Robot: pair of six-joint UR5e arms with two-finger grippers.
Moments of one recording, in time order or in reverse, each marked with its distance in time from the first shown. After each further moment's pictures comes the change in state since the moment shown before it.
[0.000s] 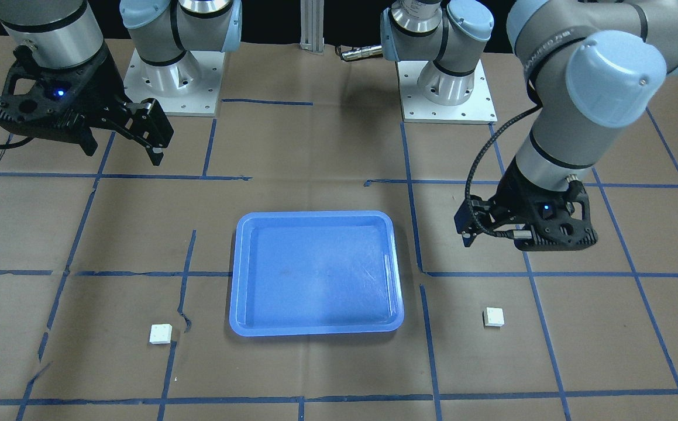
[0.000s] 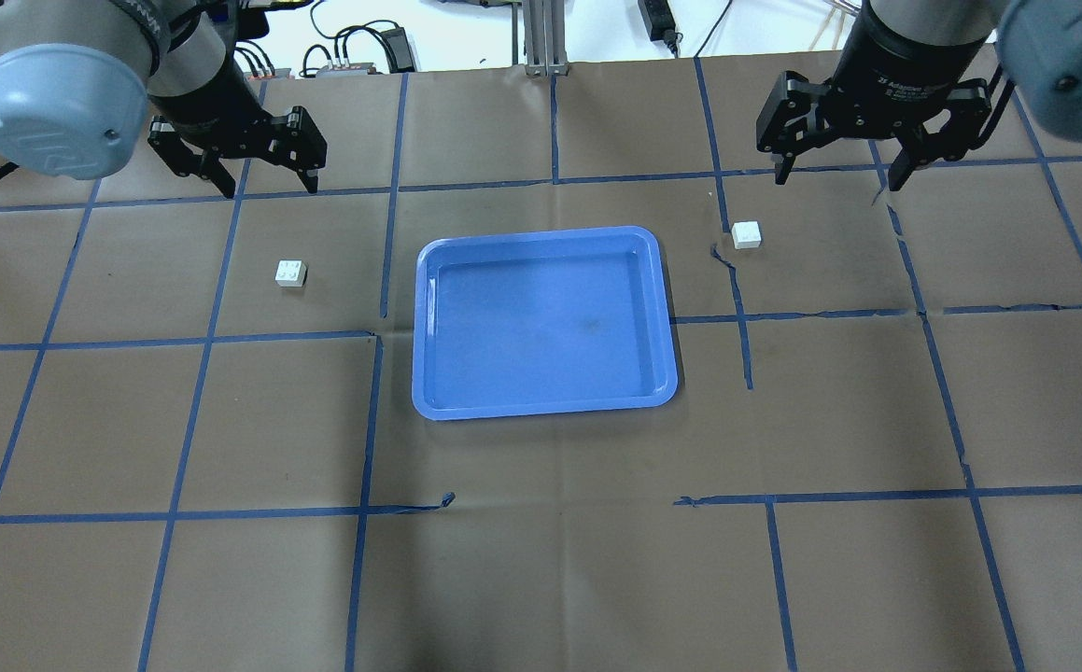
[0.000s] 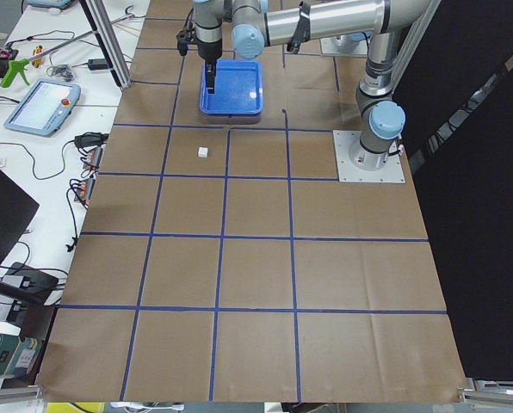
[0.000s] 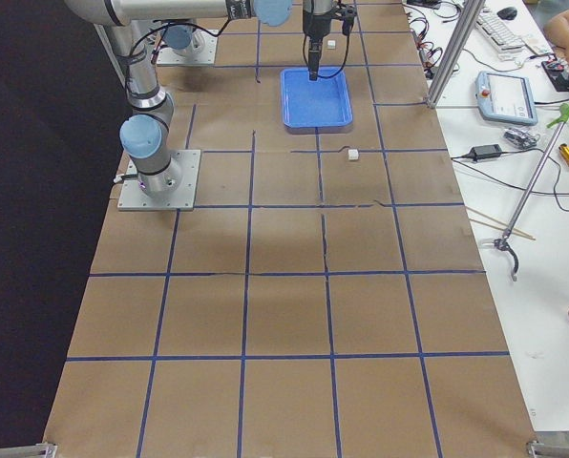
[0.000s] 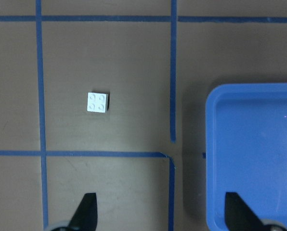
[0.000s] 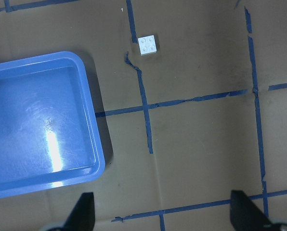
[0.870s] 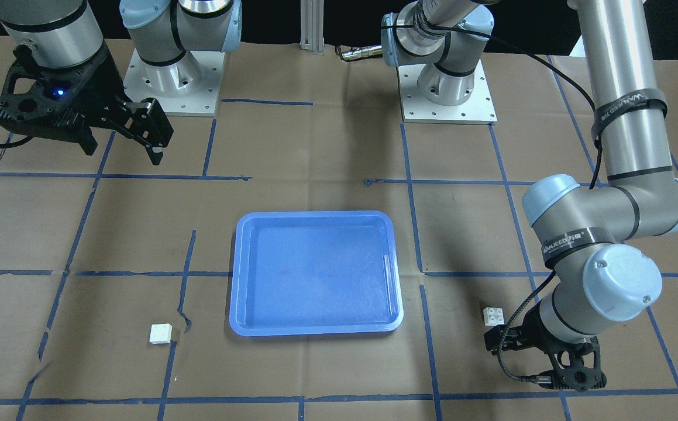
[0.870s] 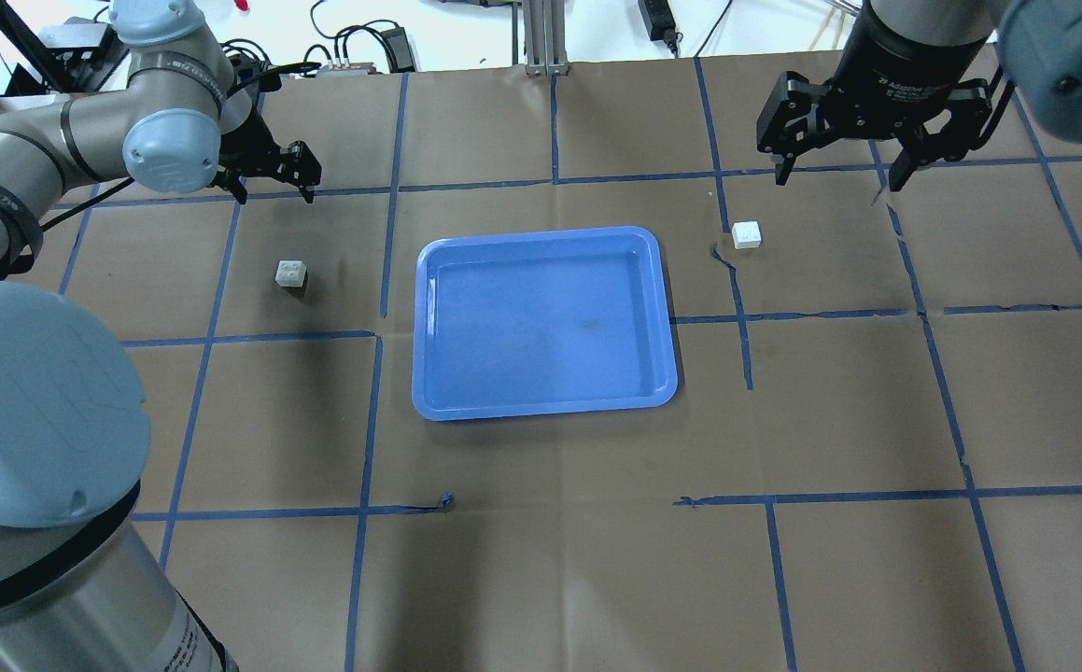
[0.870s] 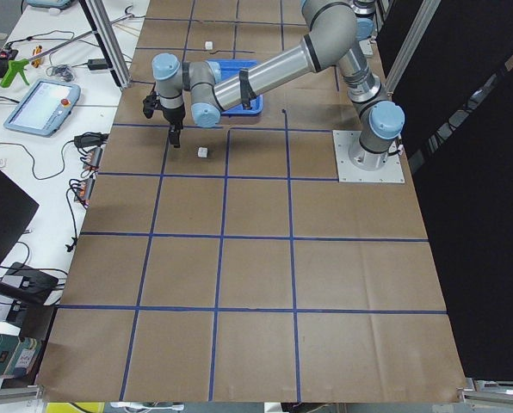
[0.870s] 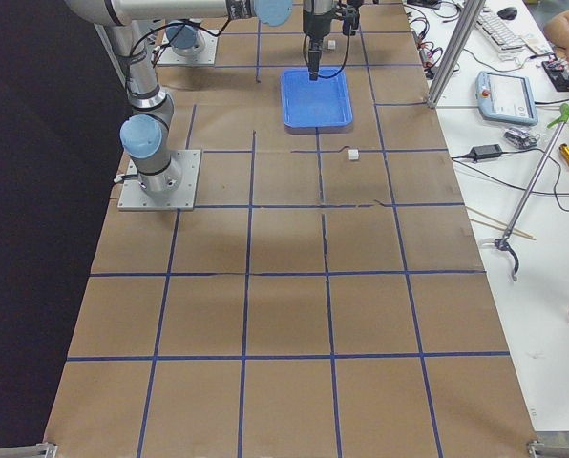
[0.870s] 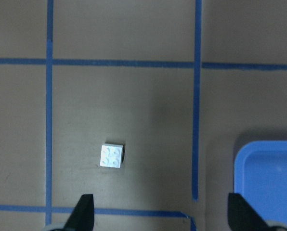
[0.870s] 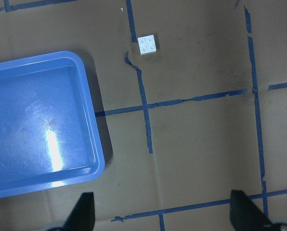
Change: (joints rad) left arm 0.104 -0.361 0.079 0.240 0.027 0.155; right arm -0.001 0.000 0.001 0.000 -0.001 0.000
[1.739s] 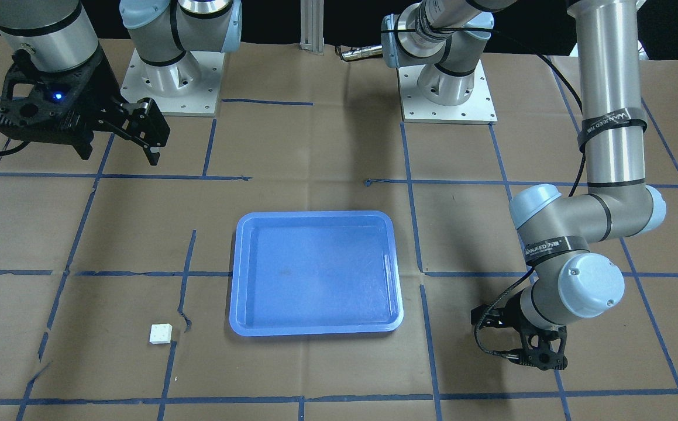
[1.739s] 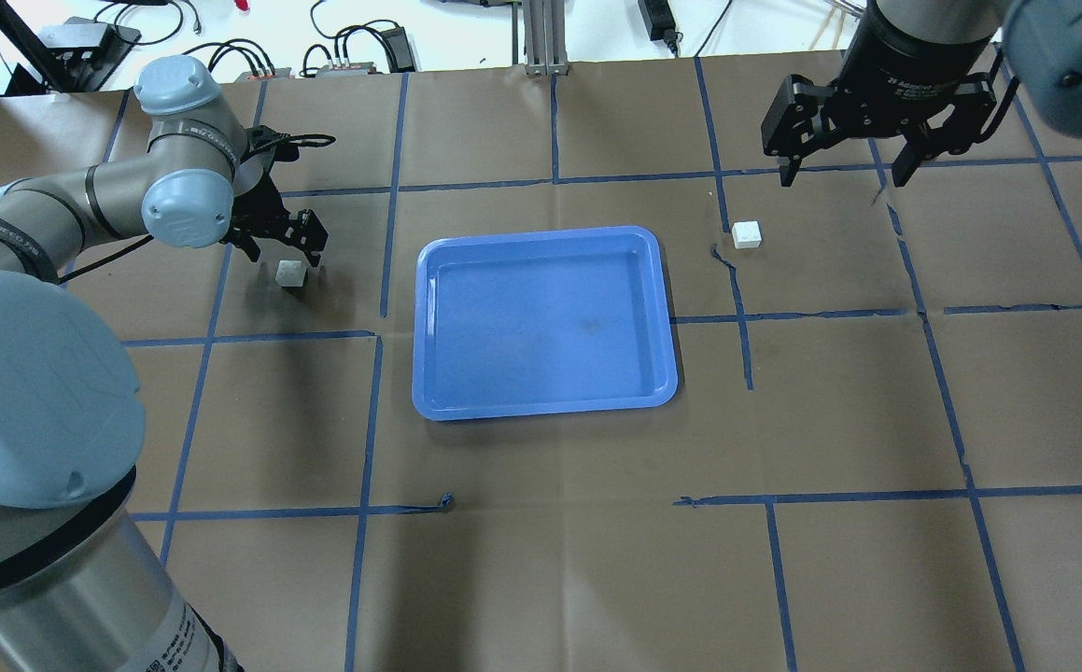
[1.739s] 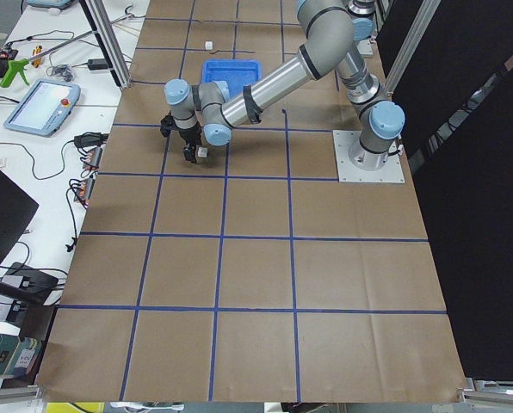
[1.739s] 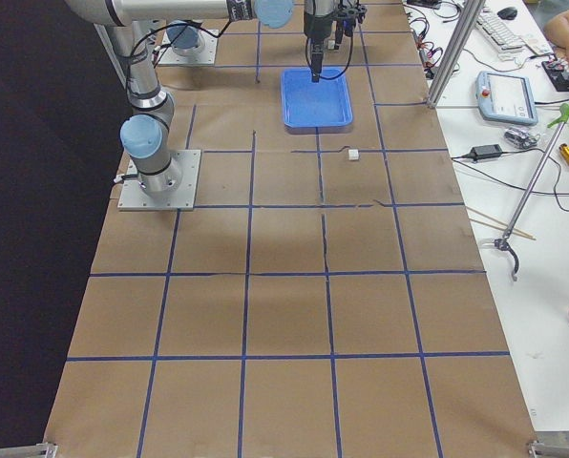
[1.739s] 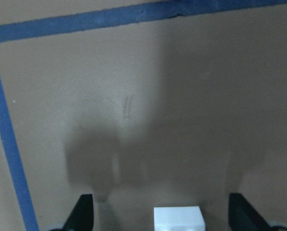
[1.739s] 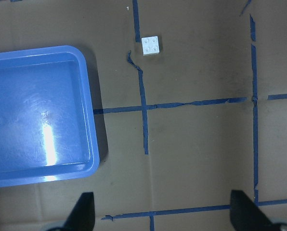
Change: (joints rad) left arm 0.013 -0.006 -0.126 0.032 -0.002 0.126; right arm -0.015 0.003 -0.001 -0.002 0.001 -0.114
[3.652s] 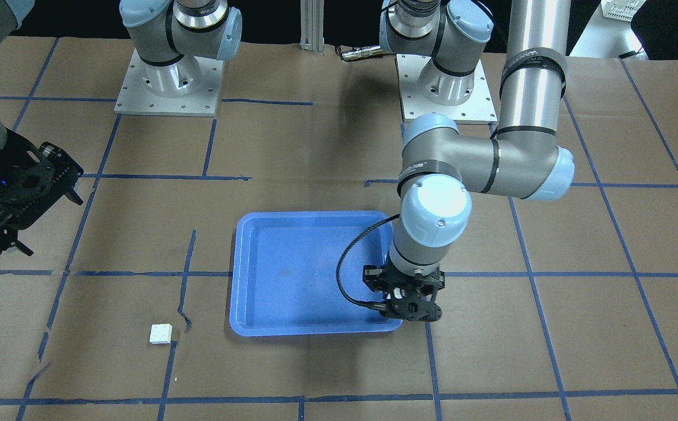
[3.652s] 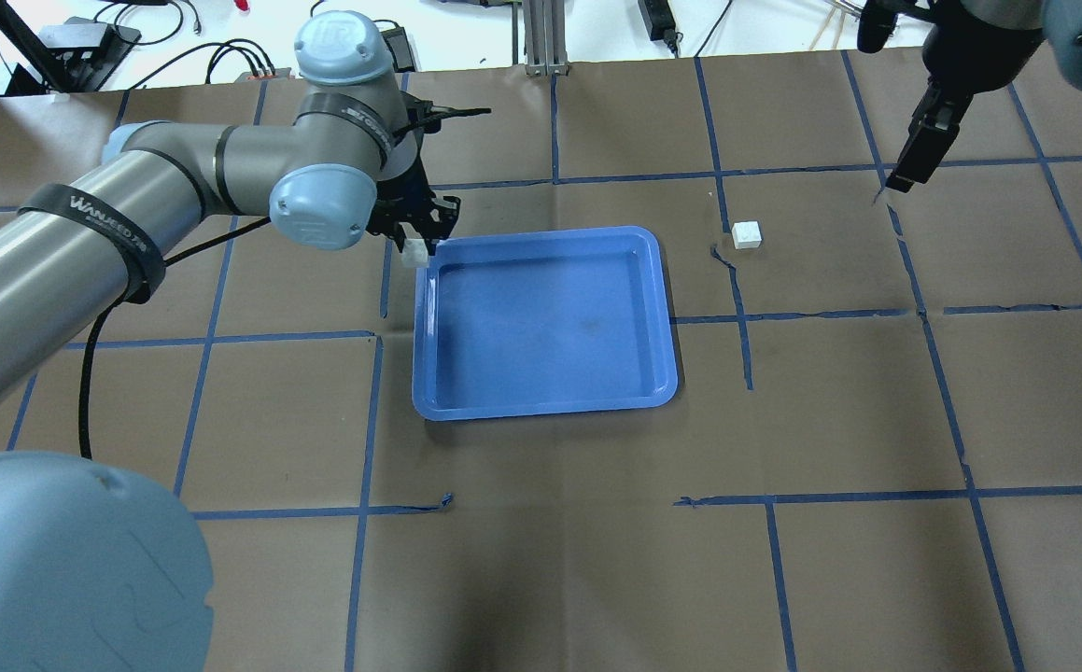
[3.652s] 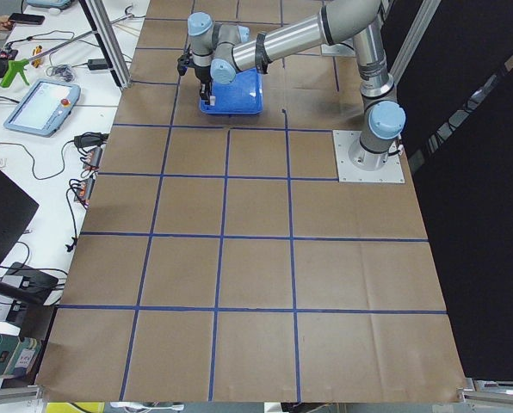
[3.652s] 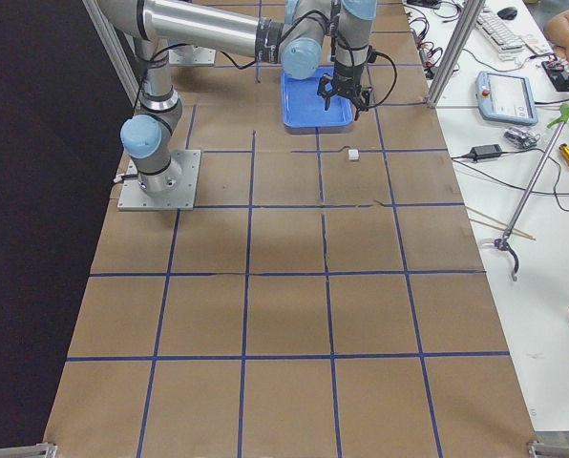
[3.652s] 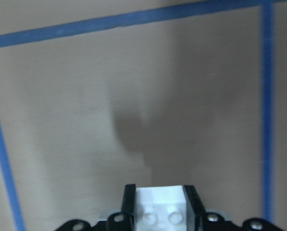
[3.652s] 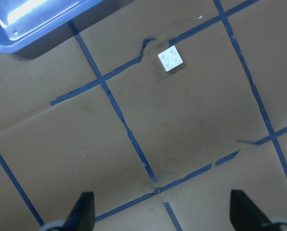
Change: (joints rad) left arm -0.368 0.146 -0.022 -0.061 -0.007 -0.421; right arm -0.165 0.173 -0.026 -0.126 0.007 -1.384
